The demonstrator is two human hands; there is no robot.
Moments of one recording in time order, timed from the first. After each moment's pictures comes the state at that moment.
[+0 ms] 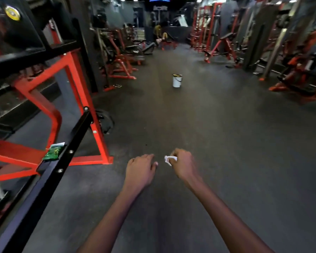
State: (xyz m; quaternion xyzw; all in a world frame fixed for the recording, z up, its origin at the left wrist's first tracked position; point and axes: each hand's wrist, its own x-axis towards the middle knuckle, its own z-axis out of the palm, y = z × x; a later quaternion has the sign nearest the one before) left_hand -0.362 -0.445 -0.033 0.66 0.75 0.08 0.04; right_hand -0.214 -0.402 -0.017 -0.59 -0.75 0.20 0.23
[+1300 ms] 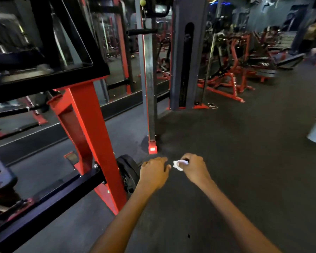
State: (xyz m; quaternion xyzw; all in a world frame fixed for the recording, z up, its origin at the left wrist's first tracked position) left_hand -0.722 0.430 -0.024 0.34 0.93 0.14 0.06; right_hand -0.651 0.565 -0.027 -0.27 -0.88 0.37 0.13
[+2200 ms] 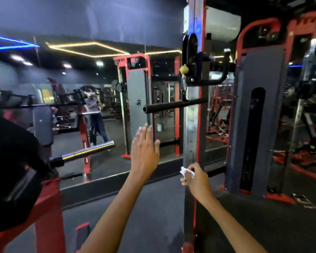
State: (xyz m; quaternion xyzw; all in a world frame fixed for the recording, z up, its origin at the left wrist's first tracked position) left_hand -1.291 0.700 0.162 0.14 0.88 0.24 -0.38; right_hand -1.252 0.863 0.083 -0.01 -0.78 0.58 0.24
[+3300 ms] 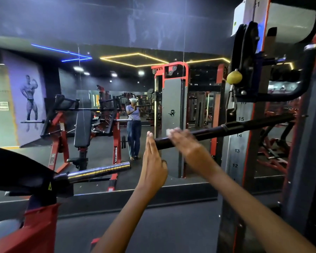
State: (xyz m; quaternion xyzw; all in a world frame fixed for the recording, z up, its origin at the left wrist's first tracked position) left_hand -1.501 0.705 0.178 0.13 0.83 0.38 -0.38; right_hand -1.555 0.859 0.209 0.38 -0.76 -0.02 0.53
